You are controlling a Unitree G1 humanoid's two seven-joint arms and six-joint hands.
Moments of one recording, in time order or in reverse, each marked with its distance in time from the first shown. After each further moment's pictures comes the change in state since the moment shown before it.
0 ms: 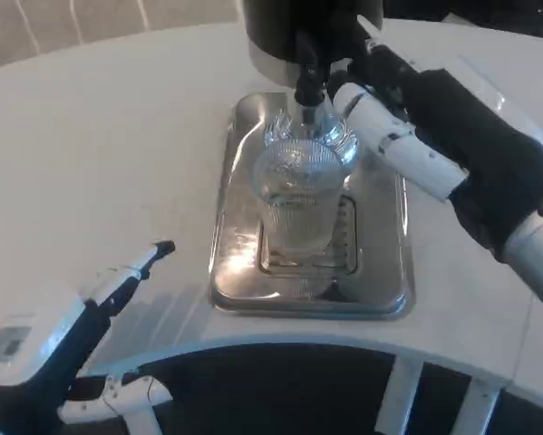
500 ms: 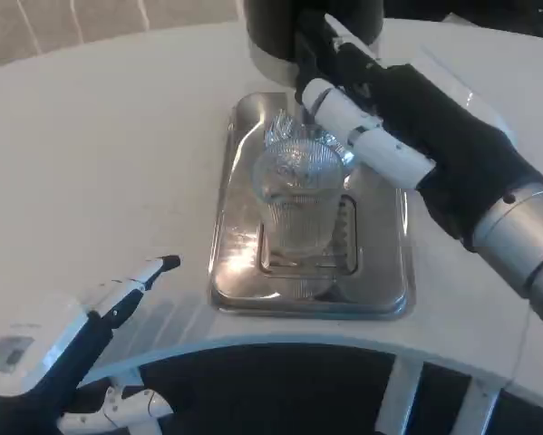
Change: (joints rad) left arm 0.022 0.010 -0.002 -0.008 -0.001 -0.015 -0.004; right arm -0.054 -0.043 0.061 0.046 0.100 0.023 -0.091
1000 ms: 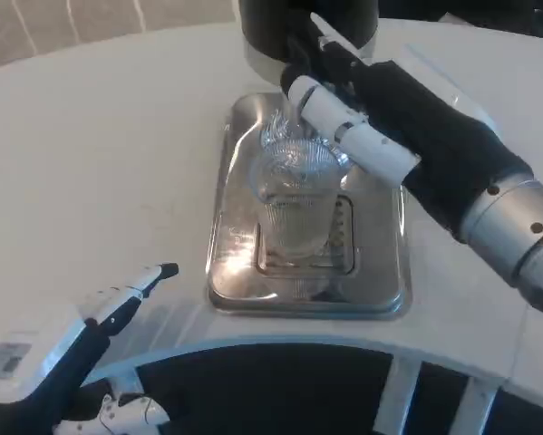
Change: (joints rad) left arm 0.021 0.008 0.002 0.000 -0.011 -0.006 -0.007; right arm -0.049 -0.087 0.061 0.038 0.053 -0.002 -0.026
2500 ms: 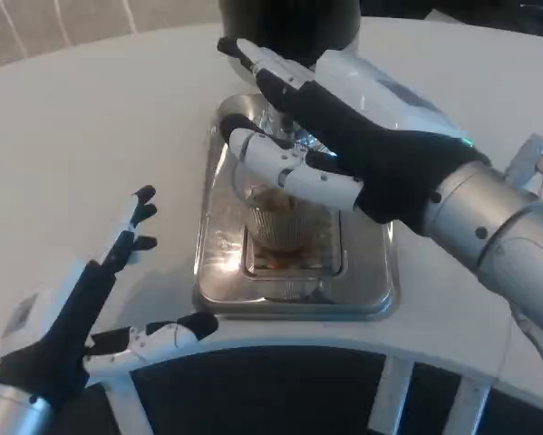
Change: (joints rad) left arm -0.118 -0.182 -0.004 -0.066 -0.165 0.217 -0.081; right arm -0.100 -0.183 0.240 0.067 -0.219 -0.164 0.092
